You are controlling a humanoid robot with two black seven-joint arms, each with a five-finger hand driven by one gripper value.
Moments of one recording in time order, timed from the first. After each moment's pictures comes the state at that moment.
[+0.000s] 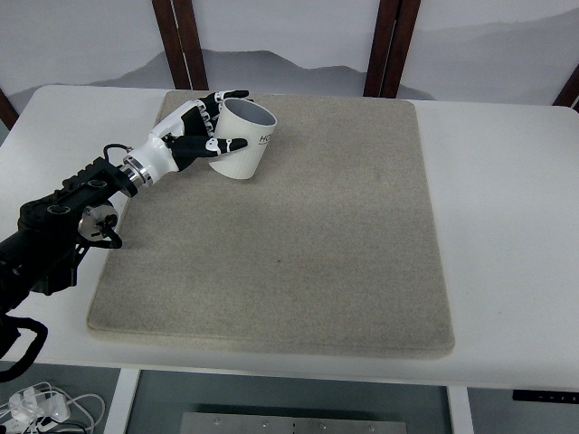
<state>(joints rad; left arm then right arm) -0.89 0.16 -0.49 -0.31 0.48 -0.61 -0.61 0.00 0.00 -0.01 0.19 -0.03 -0.01 -0.03</state>
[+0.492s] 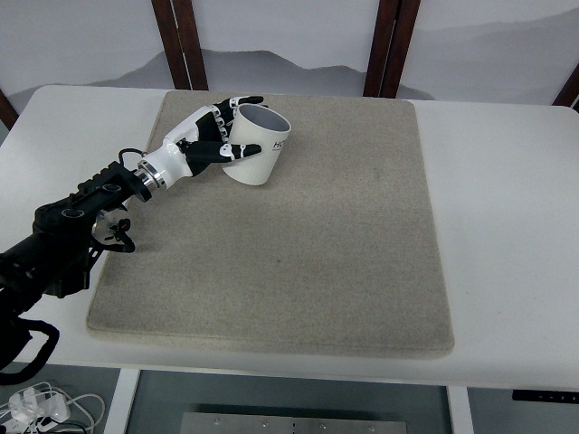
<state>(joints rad) -0.89 0.12 -0.49 -0.31 0.48 -0.61 -0.61 0.00 0.00 -0.01 0.19 -0.03 -0.01 -0.03</state>
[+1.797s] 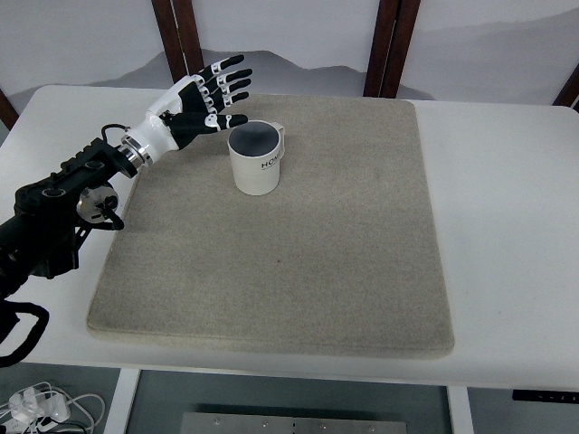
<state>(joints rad) -0.96 0.18 -0.54 -0.33 0.46 -0.61 -0.61 0.00 0.00 -0.01 0.19 -0.03 -0.01 -0.03</state>
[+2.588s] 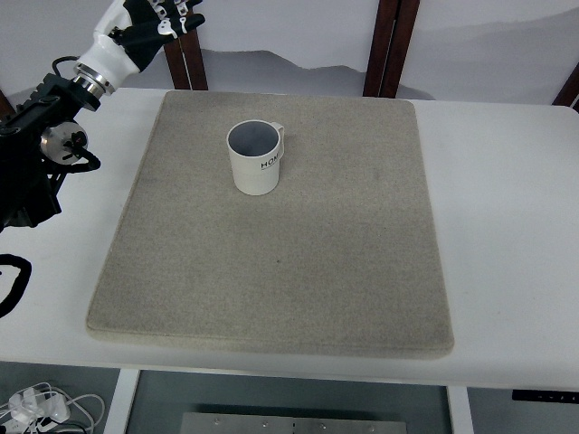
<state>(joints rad) -1.10 0.24 -0.54 -0.26 0.23 -0.61 -0.61 0.00 0.00 -0.01 0.19 -0.03 -0.01 -0.03</state>
